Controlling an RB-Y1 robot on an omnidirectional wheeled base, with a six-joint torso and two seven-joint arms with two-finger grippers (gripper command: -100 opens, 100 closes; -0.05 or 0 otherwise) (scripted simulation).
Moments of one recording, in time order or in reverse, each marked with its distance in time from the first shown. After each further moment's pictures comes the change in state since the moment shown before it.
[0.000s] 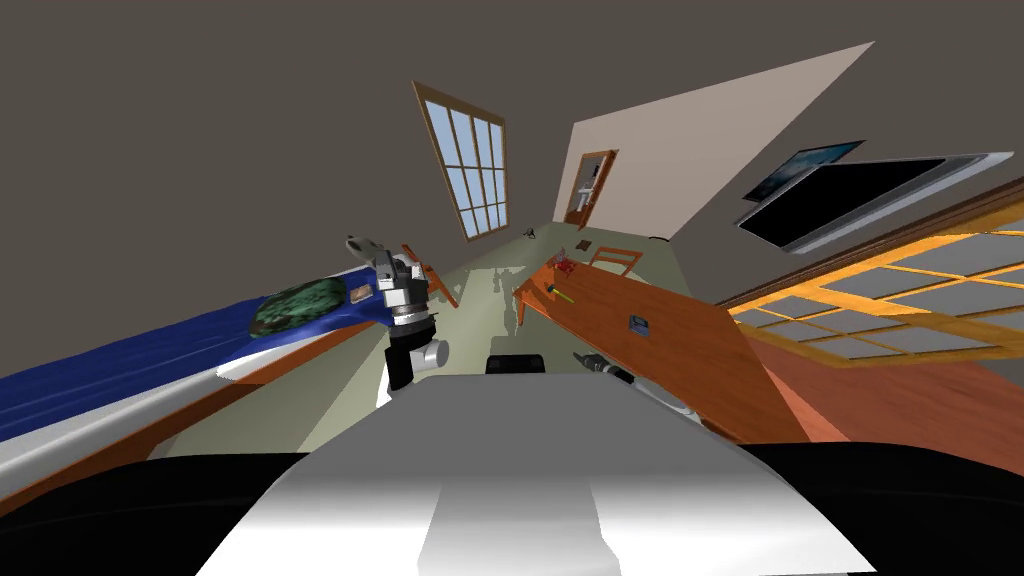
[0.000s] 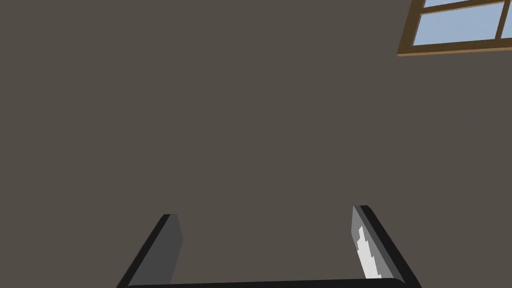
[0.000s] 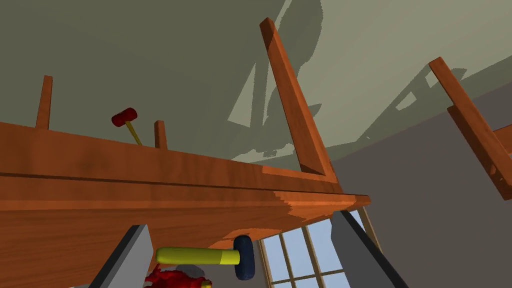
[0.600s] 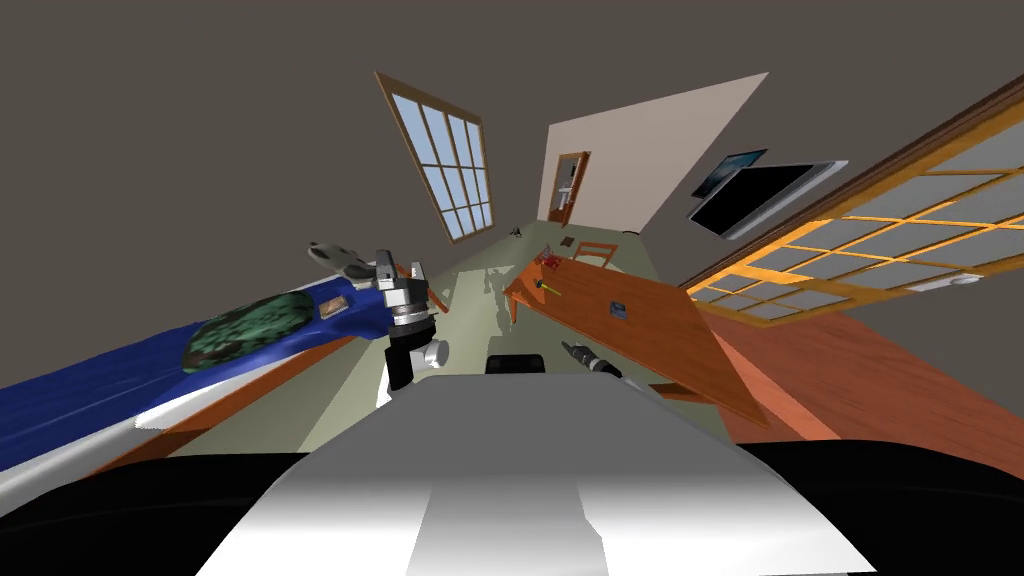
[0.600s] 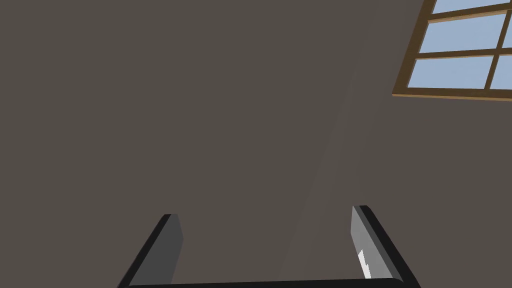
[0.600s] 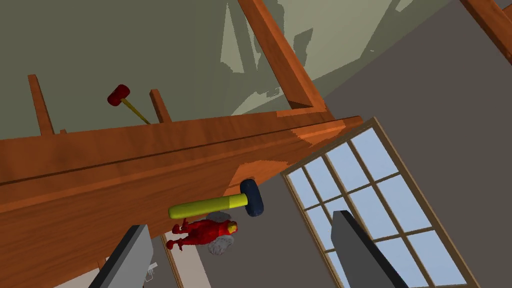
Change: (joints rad) left arm 0.000 0.000 0.000 0.000 0.000 0.000 0.000; right arm 0.036 0.117 -0.048 -0.151 -0.116 -0.016 0.016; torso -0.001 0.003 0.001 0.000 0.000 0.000
